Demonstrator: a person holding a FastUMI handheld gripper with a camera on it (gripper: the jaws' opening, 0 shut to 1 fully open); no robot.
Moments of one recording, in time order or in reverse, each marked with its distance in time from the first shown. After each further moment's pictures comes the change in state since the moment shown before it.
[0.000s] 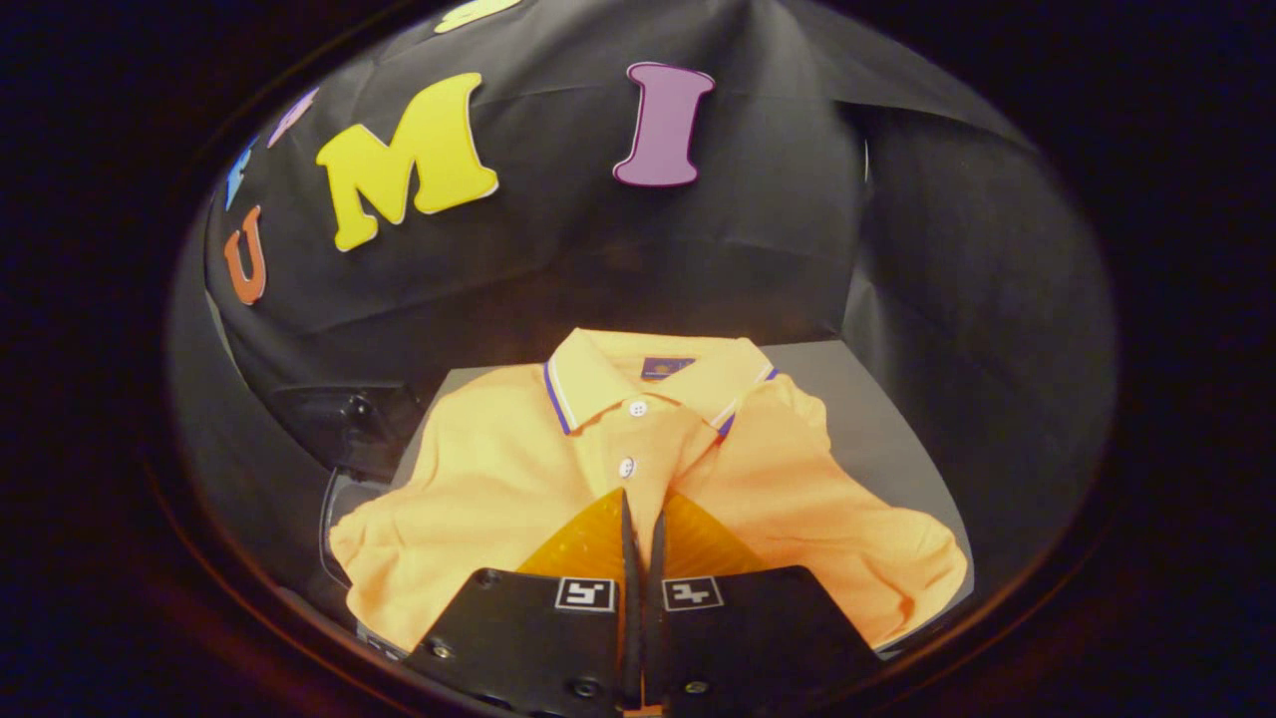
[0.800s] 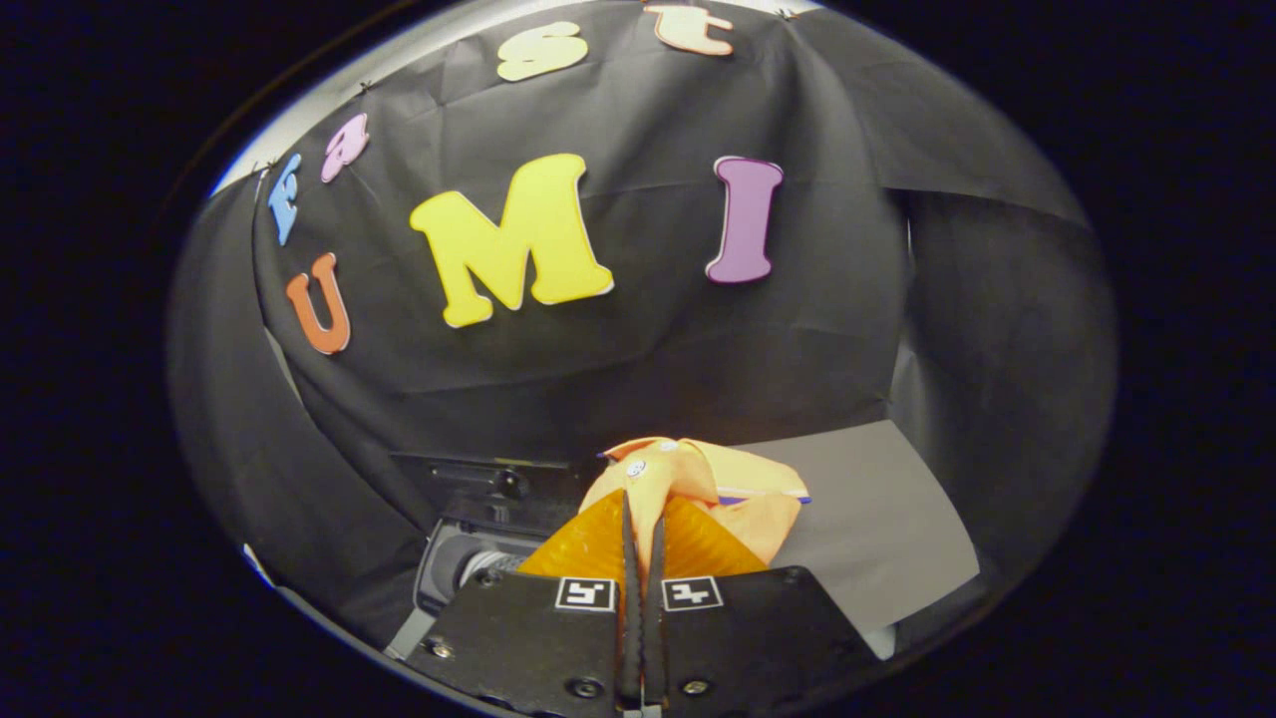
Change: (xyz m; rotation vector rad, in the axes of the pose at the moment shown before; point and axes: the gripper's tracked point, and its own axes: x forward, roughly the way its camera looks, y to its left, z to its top) arm -0.111 0.136 0.066 -0.001 -0.184 0.162
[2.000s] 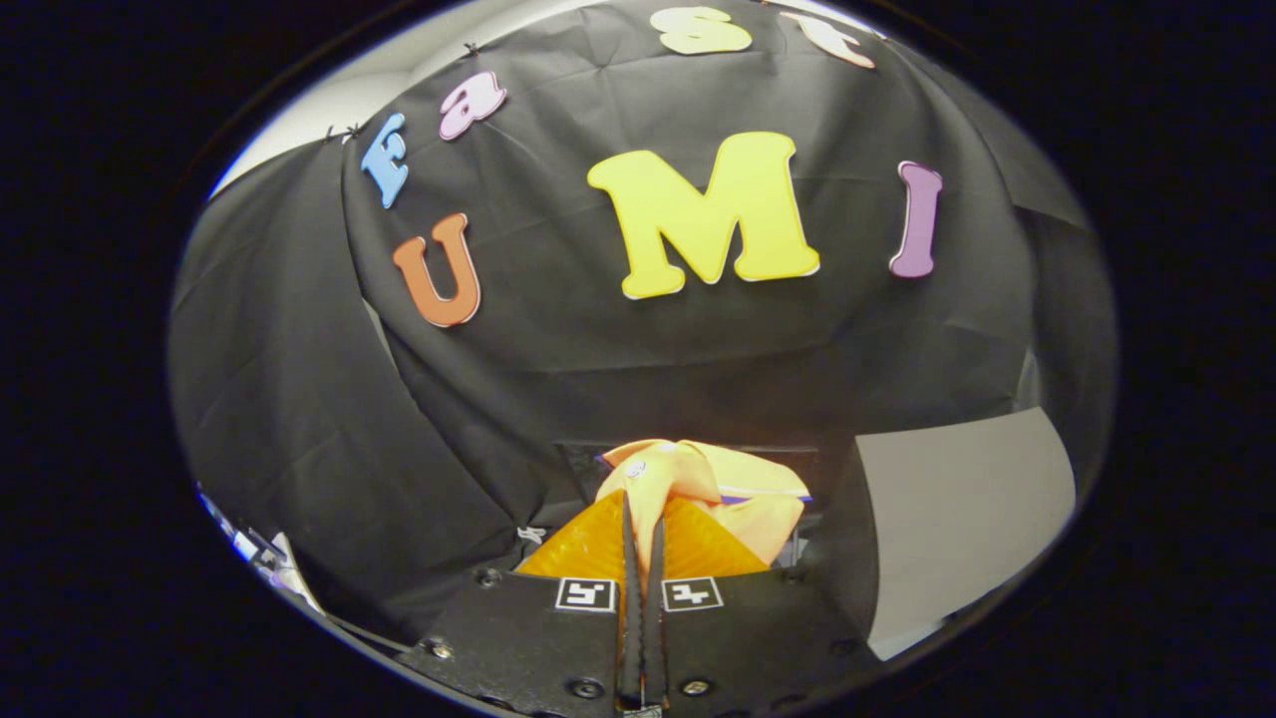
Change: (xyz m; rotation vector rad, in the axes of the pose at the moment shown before) arm 0.016 0.237 -0.065 -0.071 0.080 0.227
